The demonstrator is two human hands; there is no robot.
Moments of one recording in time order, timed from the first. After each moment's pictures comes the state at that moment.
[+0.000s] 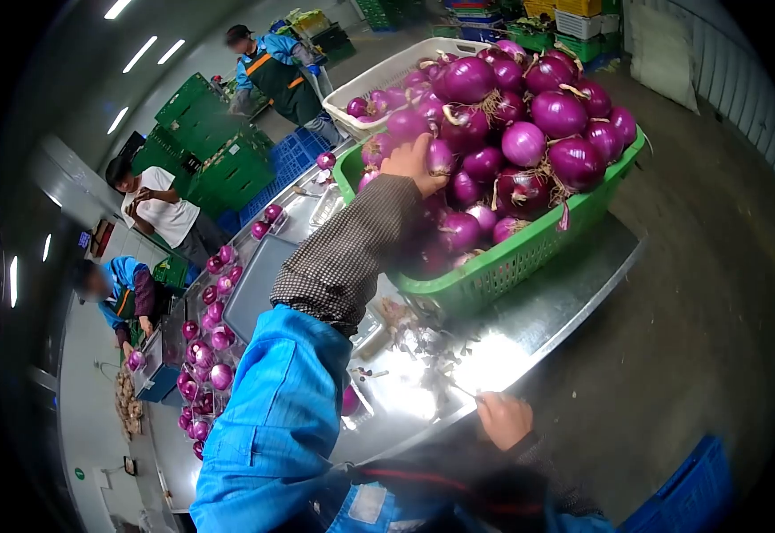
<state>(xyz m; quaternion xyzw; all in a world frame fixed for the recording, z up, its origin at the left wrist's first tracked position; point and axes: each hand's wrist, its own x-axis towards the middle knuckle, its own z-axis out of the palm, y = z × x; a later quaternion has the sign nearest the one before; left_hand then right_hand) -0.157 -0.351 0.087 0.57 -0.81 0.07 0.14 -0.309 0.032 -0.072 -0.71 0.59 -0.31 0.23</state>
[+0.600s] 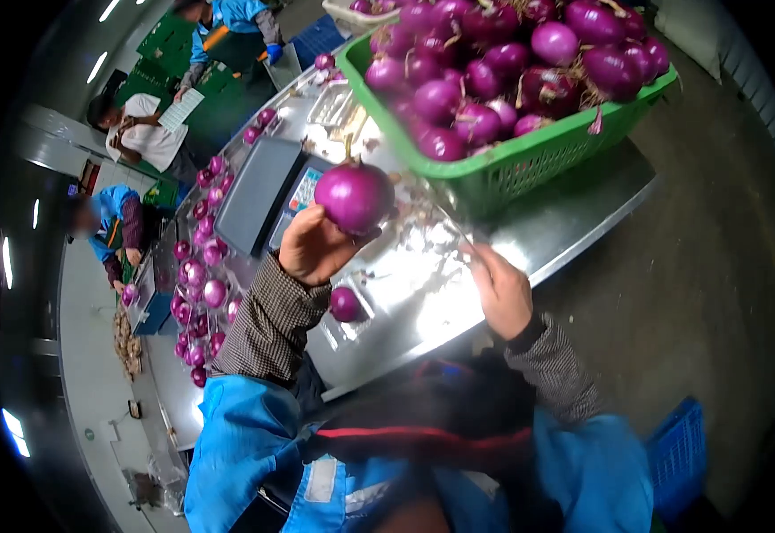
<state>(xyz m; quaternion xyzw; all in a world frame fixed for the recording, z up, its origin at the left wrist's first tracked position) -0.021 -0.088 0.087 0.24 -0.35 -0.79 0.44 -0.275 -0.020 -0.007 -0.62 0.52 -0.44 0.40</state>
